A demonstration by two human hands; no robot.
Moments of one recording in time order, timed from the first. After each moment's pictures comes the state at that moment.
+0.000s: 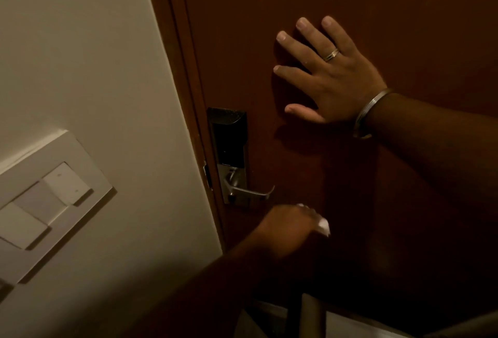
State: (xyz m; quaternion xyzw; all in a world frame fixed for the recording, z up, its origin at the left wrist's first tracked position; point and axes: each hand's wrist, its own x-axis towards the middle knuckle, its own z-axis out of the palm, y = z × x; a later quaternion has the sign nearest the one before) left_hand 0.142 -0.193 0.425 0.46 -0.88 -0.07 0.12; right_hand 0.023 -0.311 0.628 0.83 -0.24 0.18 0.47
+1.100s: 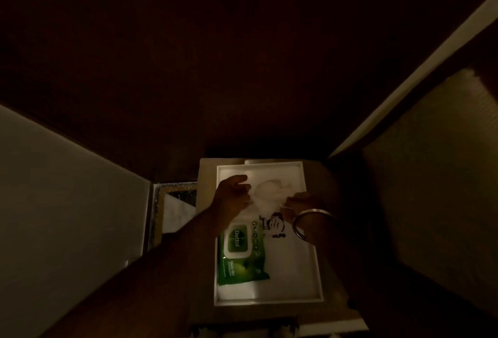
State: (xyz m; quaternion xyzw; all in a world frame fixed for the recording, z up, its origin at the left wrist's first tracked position) left_hand -0.091 -0.097 0.054 0.66 -0.35 -0.63 0.20; right_hand -0.269 -0.072 0.062 0.12 -0.74 0.23 -0.62
